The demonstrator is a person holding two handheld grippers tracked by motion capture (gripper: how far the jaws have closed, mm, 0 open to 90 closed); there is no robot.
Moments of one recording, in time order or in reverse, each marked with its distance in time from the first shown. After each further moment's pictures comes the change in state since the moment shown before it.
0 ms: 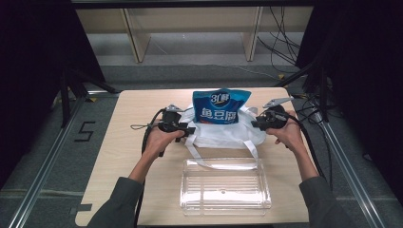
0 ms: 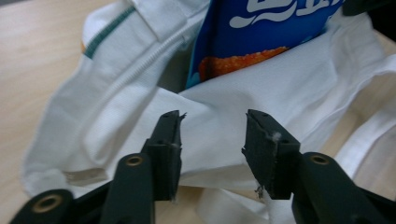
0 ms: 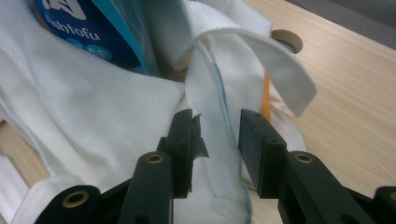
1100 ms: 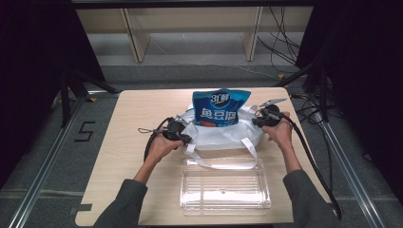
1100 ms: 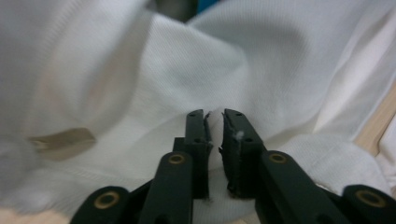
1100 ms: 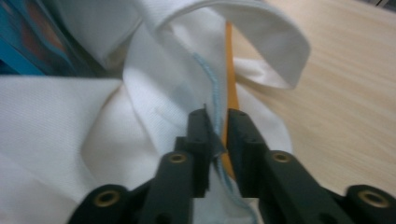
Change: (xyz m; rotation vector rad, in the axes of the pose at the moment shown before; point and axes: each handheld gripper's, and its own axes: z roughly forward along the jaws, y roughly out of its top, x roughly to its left) left arm 0.008 -0.023 0.025 0.137 0.052 0.142; right arm -0.017 -0.005 0.033 0.028 -0.109 0.104
